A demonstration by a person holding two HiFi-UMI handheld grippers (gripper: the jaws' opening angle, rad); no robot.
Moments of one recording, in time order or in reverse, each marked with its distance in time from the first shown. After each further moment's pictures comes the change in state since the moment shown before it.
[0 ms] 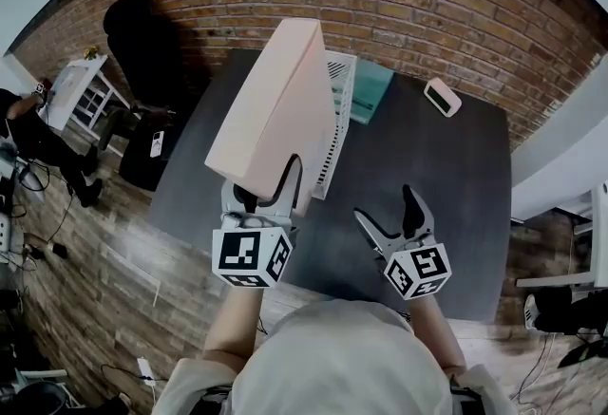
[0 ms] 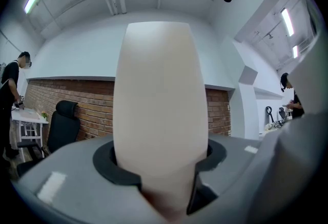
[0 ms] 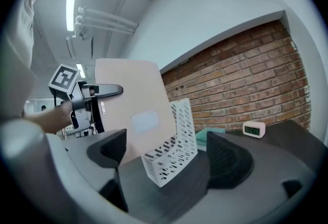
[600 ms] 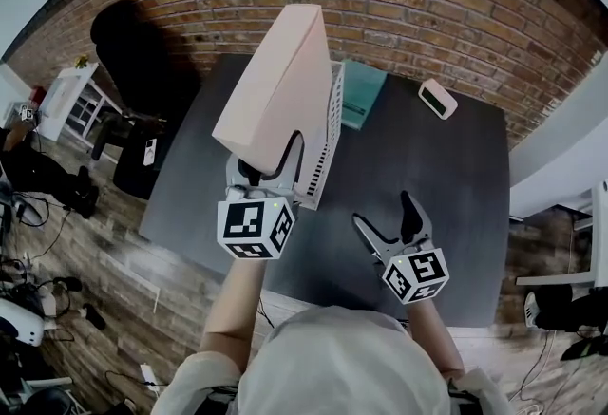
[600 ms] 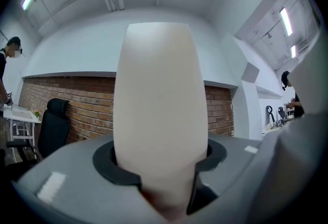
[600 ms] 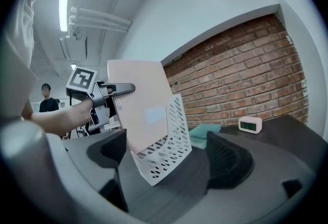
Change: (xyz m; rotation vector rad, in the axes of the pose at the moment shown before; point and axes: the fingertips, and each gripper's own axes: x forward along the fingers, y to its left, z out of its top) left arm 0.082 0.004 -0.014 0.003 -0.009 -0.027; right arm 0.011 -0.032 -0.013 0.039 0.029 -0.029
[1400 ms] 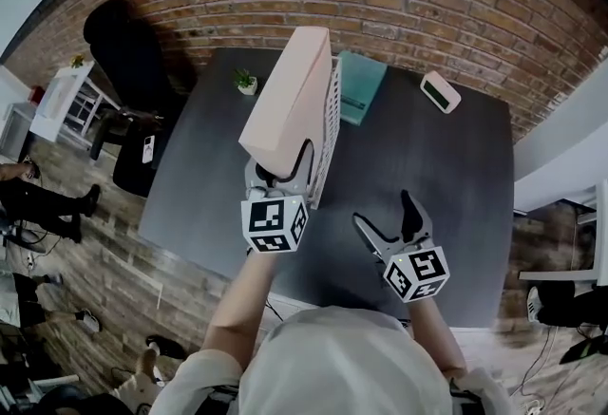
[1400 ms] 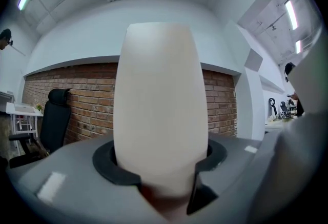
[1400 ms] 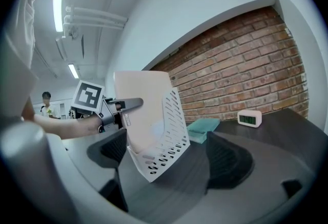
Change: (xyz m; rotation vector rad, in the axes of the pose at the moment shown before) left arm 0.030 -0.007 -0.081 0.004 0.098 0.026; right arm 0.010 -0.018 -0.017 0.029 0.044 0.001
